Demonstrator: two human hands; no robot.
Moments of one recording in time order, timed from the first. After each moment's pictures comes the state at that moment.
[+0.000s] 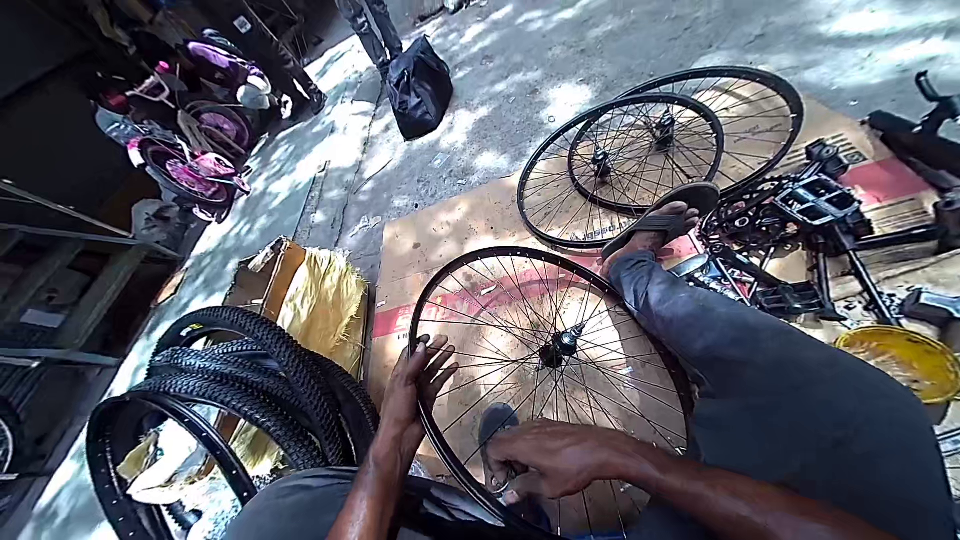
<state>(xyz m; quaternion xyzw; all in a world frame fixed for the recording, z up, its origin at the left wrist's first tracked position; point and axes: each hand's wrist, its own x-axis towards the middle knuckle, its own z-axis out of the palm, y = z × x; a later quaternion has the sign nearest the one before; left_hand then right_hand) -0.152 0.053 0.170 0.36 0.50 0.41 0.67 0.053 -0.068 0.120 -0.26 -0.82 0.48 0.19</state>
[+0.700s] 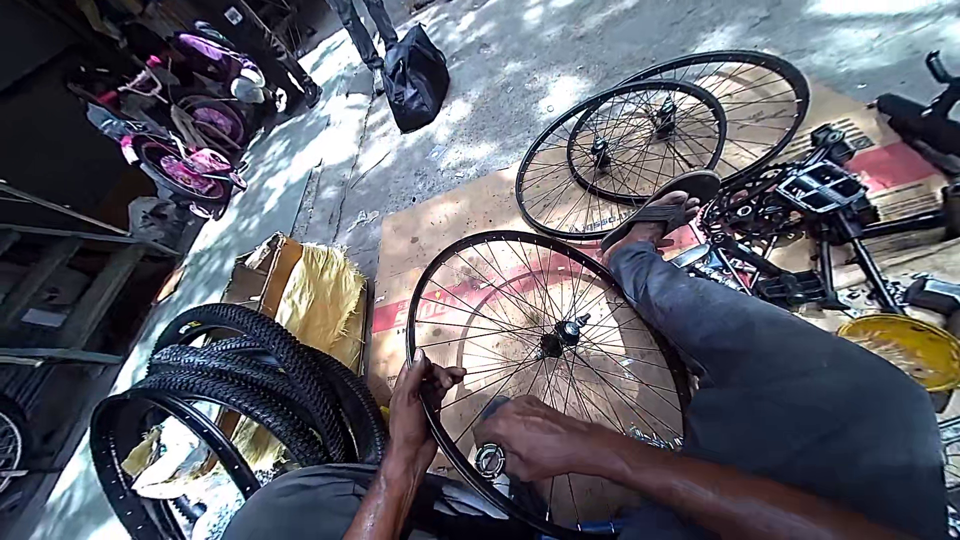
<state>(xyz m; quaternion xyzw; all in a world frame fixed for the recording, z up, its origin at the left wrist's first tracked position) -0.147 0.019 0.166 0.41 0.47 0.44 0.64 0.037 -0.062 0.127 -0.36 -0.83 0.37 0.21</state>
